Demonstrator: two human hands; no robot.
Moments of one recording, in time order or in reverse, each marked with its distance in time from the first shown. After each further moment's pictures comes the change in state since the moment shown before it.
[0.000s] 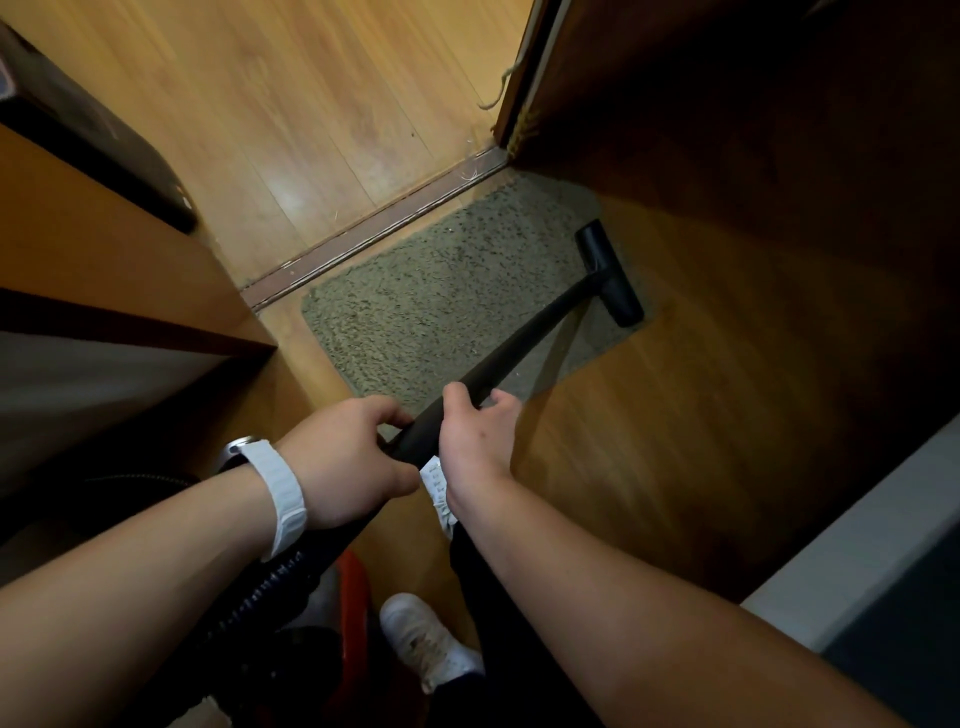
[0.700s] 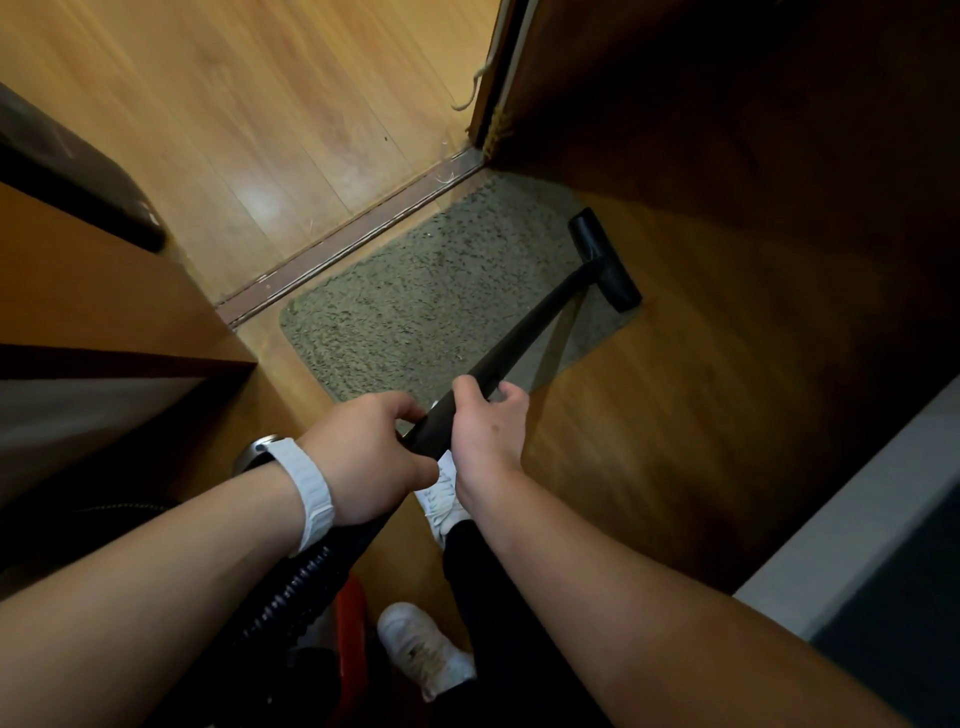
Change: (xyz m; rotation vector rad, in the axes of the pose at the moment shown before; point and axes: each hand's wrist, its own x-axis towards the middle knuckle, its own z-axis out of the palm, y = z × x) left_hand 0.023 0.030 -0.001 0.019 0.022 0.028; right_hand 0.019 -0.022 -0.007 0.117 0.066 -0.014
